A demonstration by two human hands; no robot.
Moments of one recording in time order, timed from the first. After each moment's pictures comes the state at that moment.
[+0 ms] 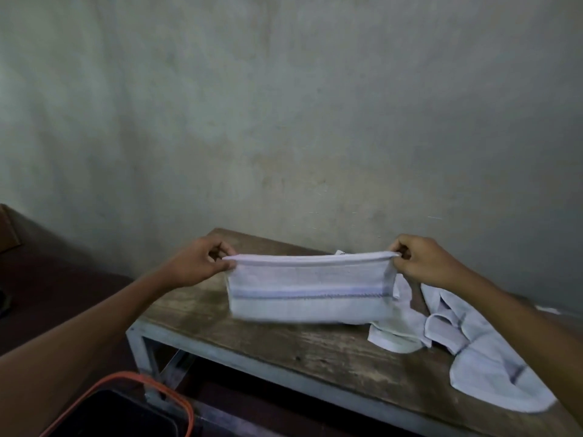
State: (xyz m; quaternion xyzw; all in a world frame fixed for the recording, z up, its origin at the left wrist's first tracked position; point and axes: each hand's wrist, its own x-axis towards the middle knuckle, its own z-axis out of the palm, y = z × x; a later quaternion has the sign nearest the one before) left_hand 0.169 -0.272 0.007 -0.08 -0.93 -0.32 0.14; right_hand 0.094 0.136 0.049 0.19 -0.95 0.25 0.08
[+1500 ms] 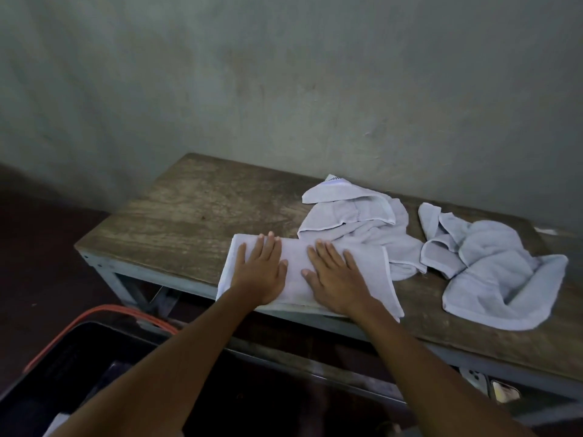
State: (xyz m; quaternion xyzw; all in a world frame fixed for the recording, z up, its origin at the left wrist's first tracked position) left_hand 0.148 -0.124 -0.168 0.00 -1.00 -0.08 0.02; right_hand 0.131 0.052 -0.151 0.22 -0.97 0.05 -0.06
